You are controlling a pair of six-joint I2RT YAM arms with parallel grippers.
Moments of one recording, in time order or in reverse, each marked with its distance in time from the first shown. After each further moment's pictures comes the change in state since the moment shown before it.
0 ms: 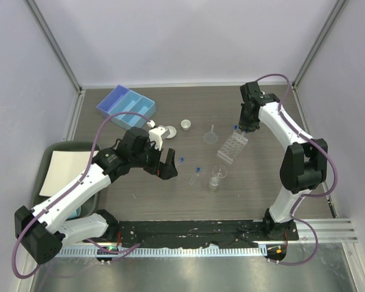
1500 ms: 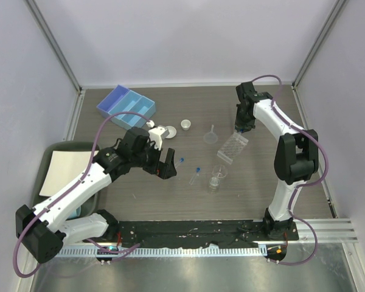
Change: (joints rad) left arm 0.008 0.012 0.000 -0.012 -0.025 0.000; right arm 0.001 0.132 0.056 0.026 -0.042 -0.025
